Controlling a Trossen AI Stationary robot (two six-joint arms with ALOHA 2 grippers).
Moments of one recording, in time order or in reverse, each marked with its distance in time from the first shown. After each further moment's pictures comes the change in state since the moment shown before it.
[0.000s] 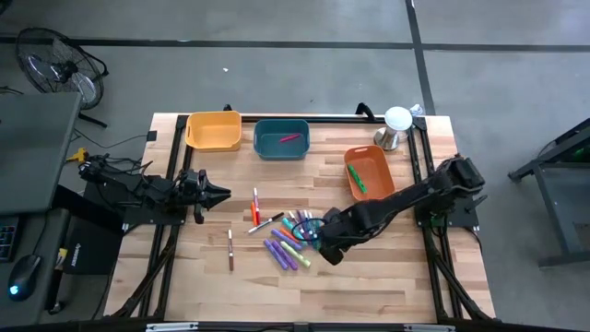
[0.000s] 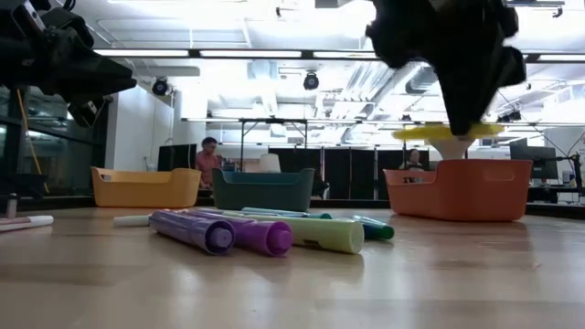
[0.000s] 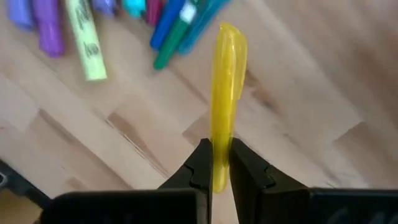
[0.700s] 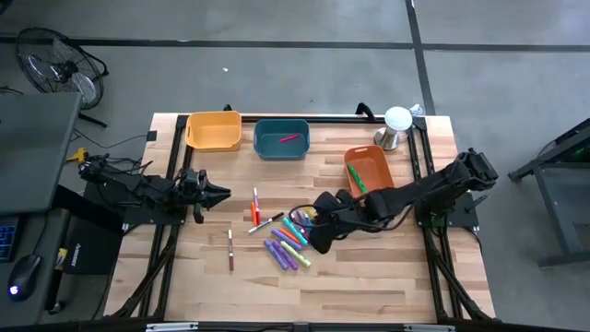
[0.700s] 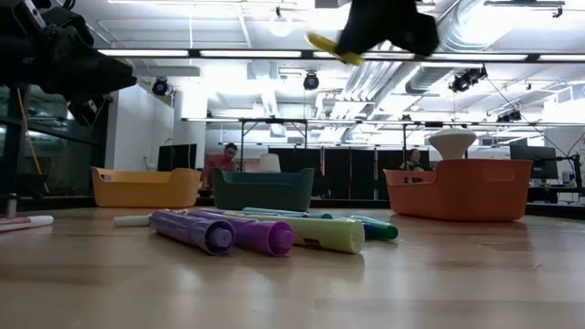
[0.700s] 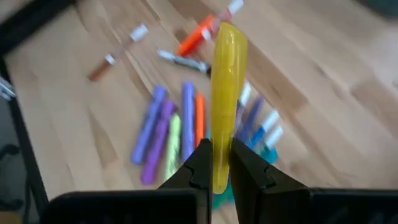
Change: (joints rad) left arm 0.000 0.000 -0.001 0.032 -0.018 -0.006; right arm -0.015 -0.118 0.002 0.335 0.375 -0.257
